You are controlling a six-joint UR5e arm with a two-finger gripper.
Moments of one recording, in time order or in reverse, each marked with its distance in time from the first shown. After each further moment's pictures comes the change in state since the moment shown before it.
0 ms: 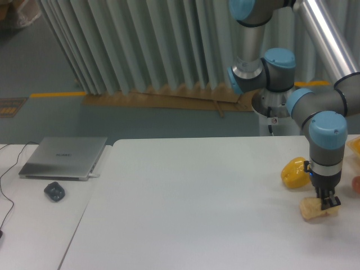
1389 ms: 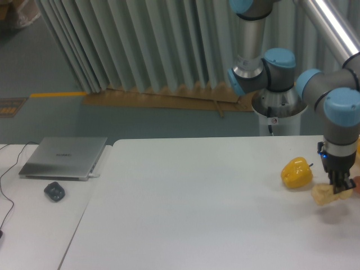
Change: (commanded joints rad) arm 0.086 0.106 0.057 -0.153 -0.006 0.035
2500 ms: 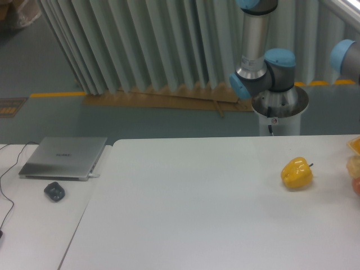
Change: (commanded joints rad) arm 0.207 0.037 0.022 -0.071 0.000 0.440
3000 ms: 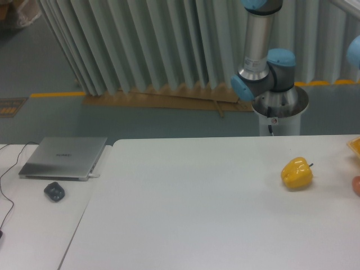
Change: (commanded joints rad) arm 0.095 0.002 0.006 0.002 -0.002 0.181
